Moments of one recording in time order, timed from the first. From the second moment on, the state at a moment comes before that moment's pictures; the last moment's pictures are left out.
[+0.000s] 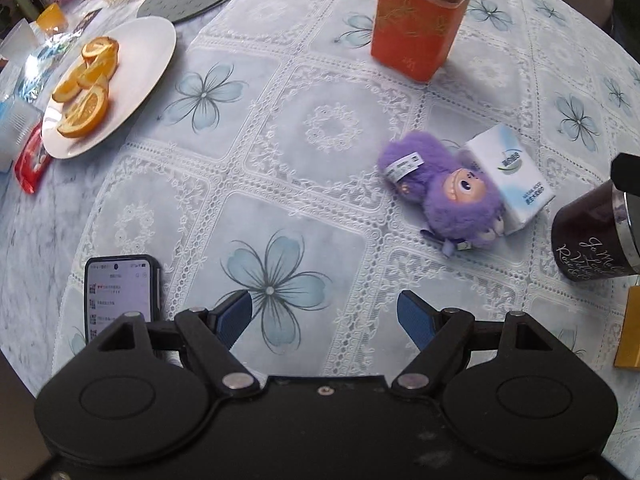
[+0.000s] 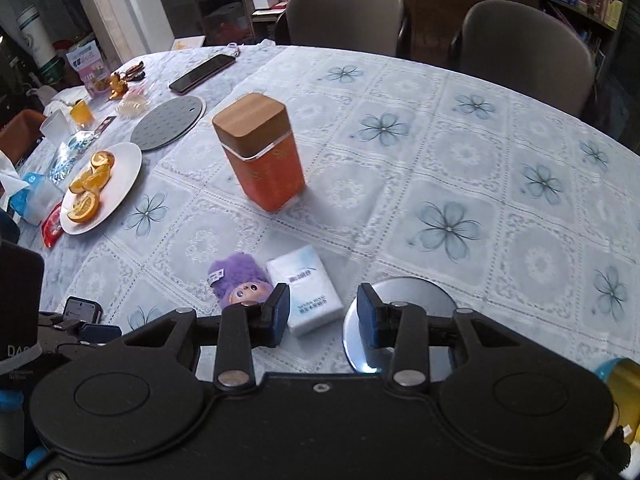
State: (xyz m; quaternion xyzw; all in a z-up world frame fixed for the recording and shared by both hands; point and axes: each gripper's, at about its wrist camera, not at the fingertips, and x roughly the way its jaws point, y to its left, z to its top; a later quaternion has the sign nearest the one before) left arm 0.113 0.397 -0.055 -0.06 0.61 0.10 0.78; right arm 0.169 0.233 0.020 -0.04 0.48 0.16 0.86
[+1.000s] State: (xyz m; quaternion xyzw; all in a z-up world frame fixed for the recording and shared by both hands) left arm 0.145 0.434 -0.088 -0.11 0.63 0.09 0.77; right arm 0.247 0.308 -0.075 -0.15 0.60 0.14 0.78
